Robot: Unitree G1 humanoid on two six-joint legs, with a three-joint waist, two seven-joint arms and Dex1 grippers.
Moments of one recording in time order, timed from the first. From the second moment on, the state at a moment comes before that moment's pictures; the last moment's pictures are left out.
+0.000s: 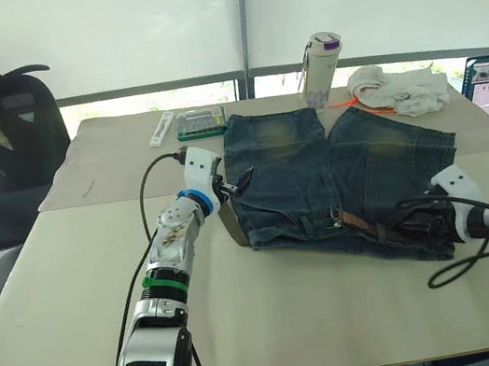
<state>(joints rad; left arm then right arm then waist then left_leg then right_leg) -0.84 0.17 0.00 0.60 -0.15 0.09 -0.52 -0.41 -0.85 -0.05 0.35 0.22 0.59 0.69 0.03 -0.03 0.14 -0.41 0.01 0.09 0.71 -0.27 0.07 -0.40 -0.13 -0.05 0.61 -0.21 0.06</state>
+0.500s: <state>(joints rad) -0.78 0.19 0.01 0.52 -0.16 0.11 -0.51 -0.31 -0.89 -0.15 0.21 0.29 0.56 0.78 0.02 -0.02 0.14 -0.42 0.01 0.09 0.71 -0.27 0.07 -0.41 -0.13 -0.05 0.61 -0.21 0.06</state>
